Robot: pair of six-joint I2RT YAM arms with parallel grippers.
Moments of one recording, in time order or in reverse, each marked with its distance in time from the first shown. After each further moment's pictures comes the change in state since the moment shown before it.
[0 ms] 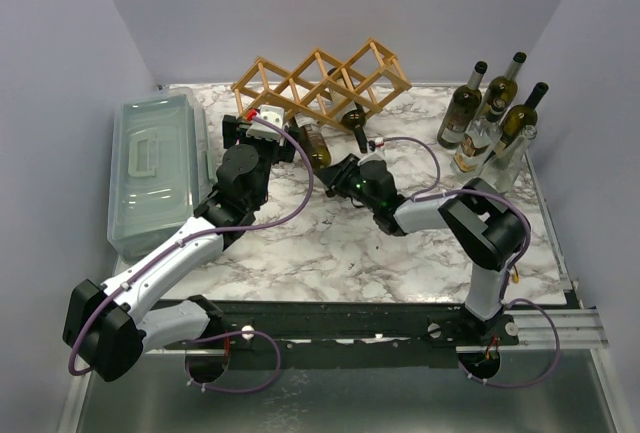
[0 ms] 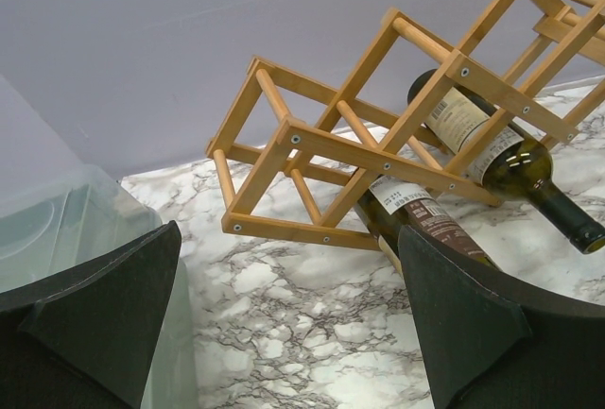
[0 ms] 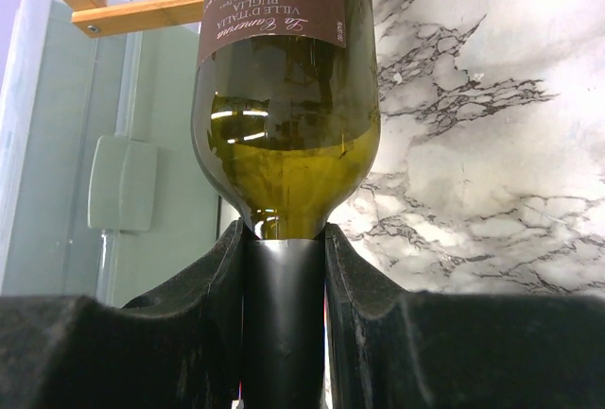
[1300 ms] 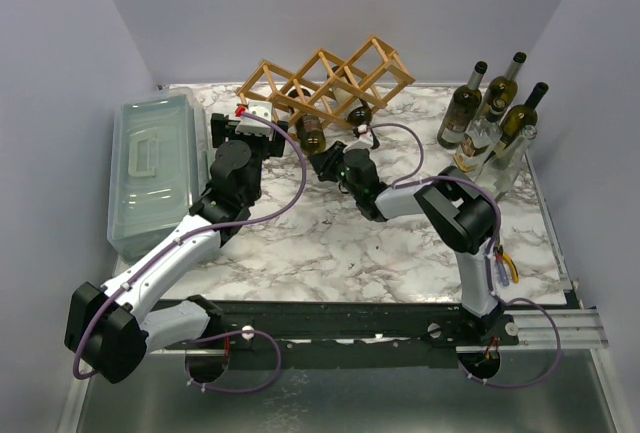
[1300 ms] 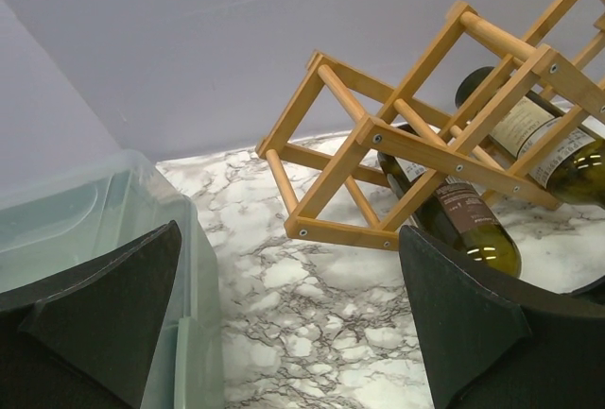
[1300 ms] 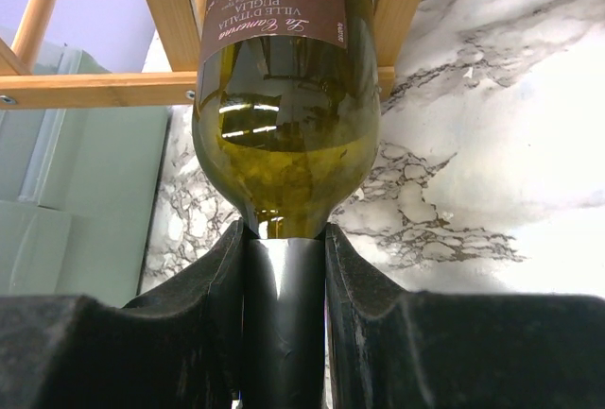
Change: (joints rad) left arm 0.067 0.000 0.000 0.001 -0.020 0.000; right arm 0.014 0.206 0.231 0.007 0.122 -0.205
